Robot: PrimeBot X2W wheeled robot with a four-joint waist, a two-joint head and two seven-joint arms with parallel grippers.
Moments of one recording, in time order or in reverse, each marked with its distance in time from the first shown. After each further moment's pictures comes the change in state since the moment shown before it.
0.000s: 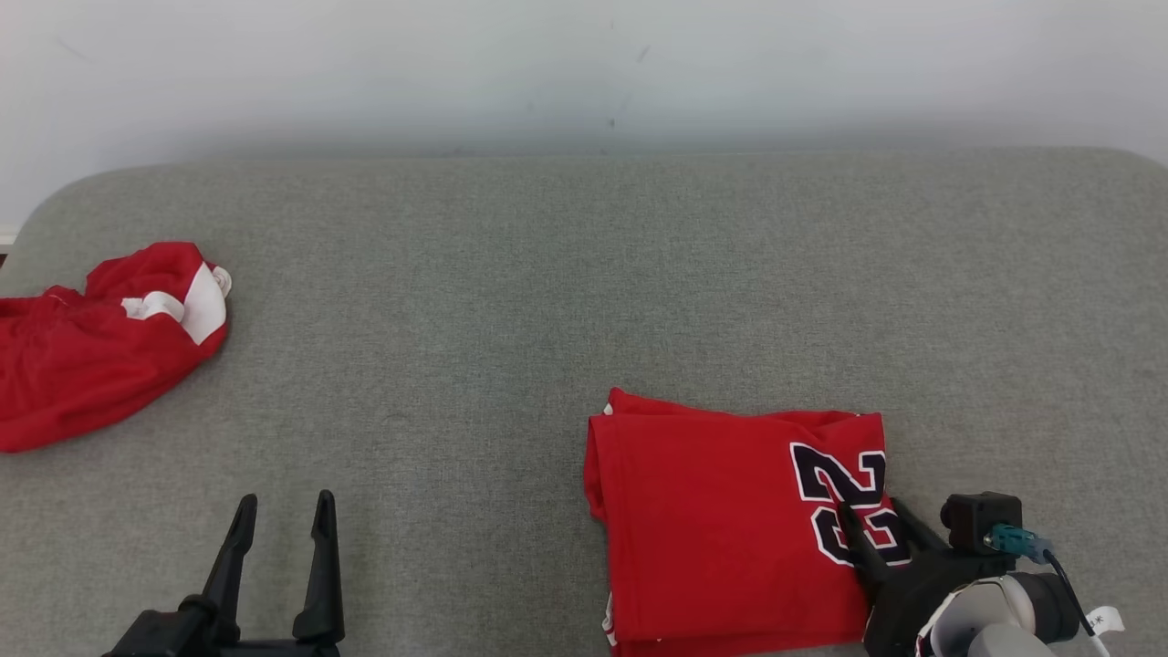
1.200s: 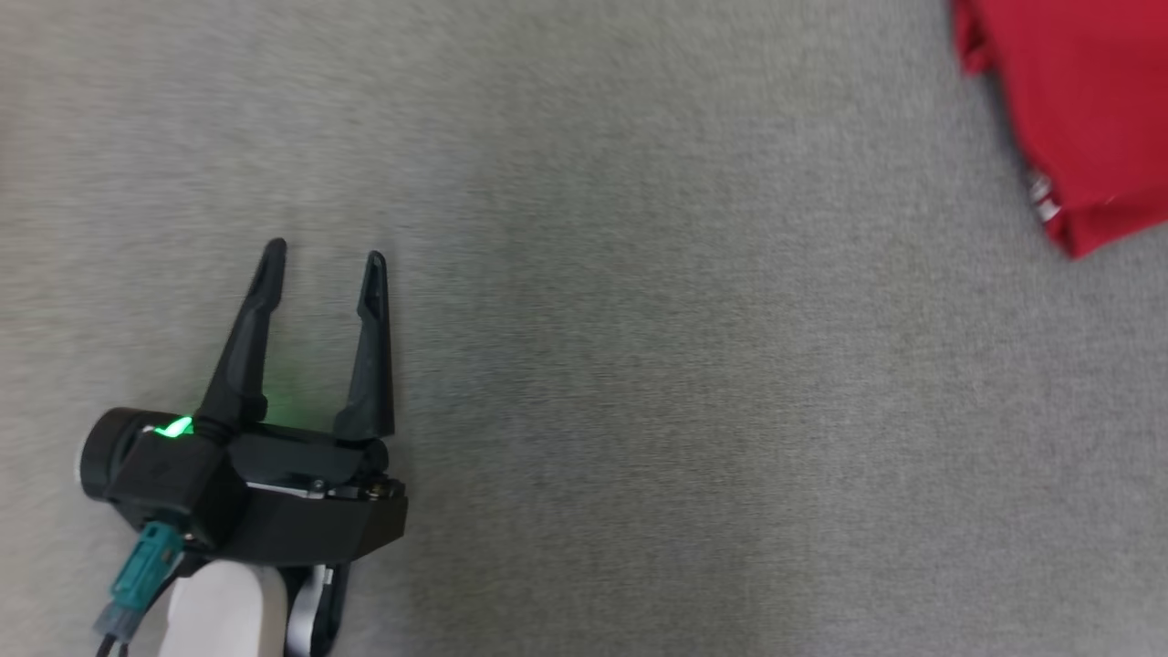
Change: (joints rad) left arm -0.314 0.000 -0.125 -0.159 0.054 0.033 0.000; right arm -0.670 -0.594 0.054 -0.063 0.119 0.000 0.038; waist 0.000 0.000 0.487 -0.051
